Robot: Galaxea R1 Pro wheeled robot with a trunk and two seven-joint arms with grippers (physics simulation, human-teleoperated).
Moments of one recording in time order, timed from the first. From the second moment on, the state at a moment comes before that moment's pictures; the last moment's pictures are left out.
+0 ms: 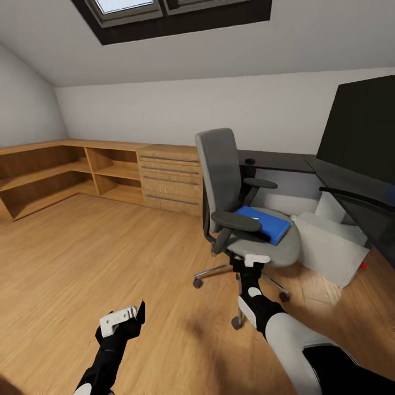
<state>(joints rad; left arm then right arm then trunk) 0.08 -0.12 -0.05 -1.61 0.17 0.08 0.17 -0.86 0.13 0.03 -0.22 0.05 -0.48 -0.30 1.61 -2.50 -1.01</state>
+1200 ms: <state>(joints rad) 0.08 -0.12 -0.15 -1.61 0.17 0.08 0.18 -0.86 0.13 0.03 -0.22 0.04 -0.48 -0.29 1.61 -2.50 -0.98</state>
